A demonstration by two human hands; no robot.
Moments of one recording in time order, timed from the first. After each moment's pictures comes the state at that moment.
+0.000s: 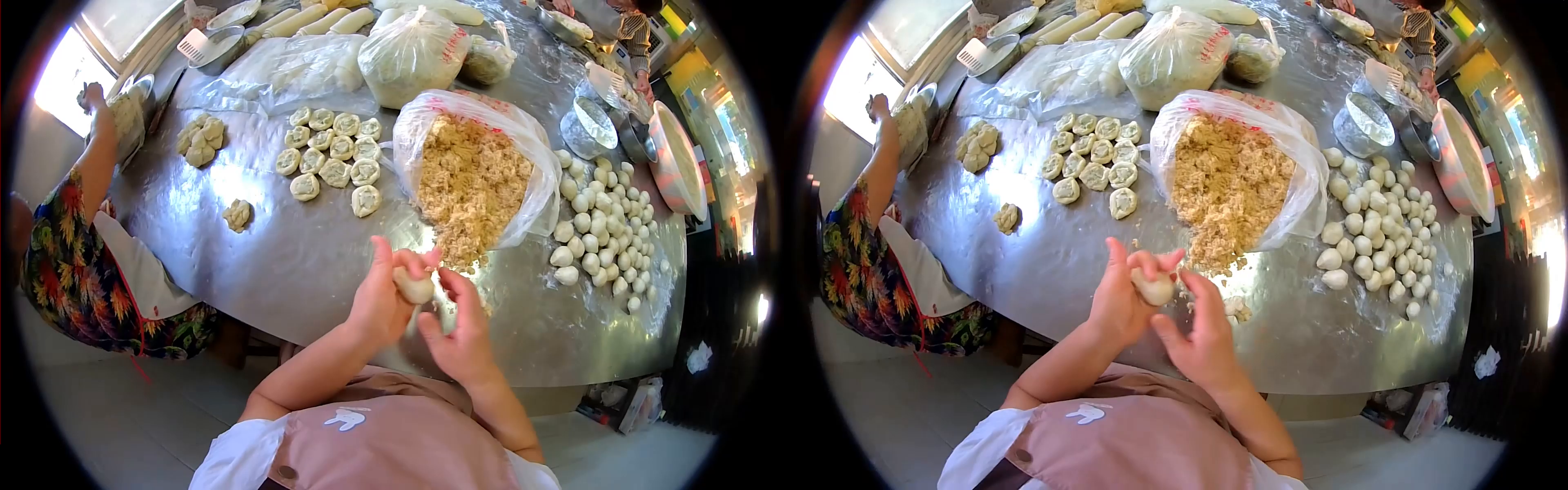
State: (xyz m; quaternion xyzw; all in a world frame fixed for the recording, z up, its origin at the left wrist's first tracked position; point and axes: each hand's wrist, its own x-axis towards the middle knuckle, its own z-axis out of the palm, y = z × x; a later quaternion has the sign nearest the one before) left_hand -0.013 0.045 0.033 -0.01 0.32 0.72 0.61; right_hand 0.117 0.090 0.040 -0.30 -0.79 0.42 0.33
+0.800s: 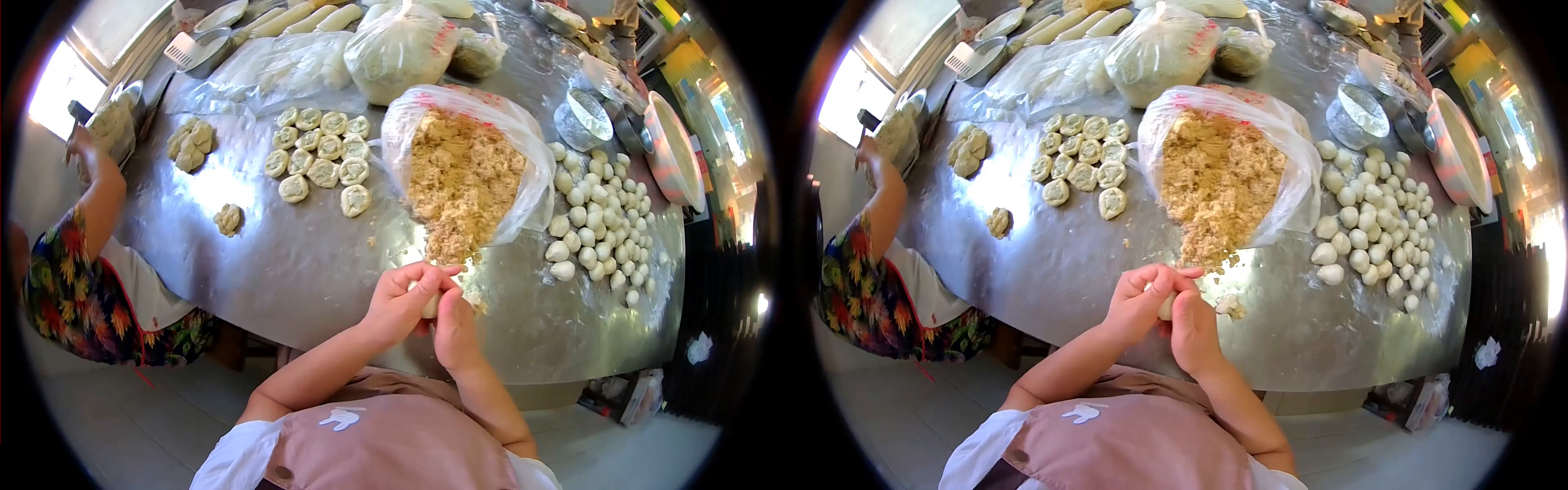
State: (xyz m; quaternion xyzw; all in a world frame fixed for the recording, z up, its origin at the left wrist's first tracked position) left_hand -0.003 0.051 0.019 0.19 0.45 0.62 0.62; right_hand 0.119 0.093 0.017 -0.33 -0.61 0.68 0.24
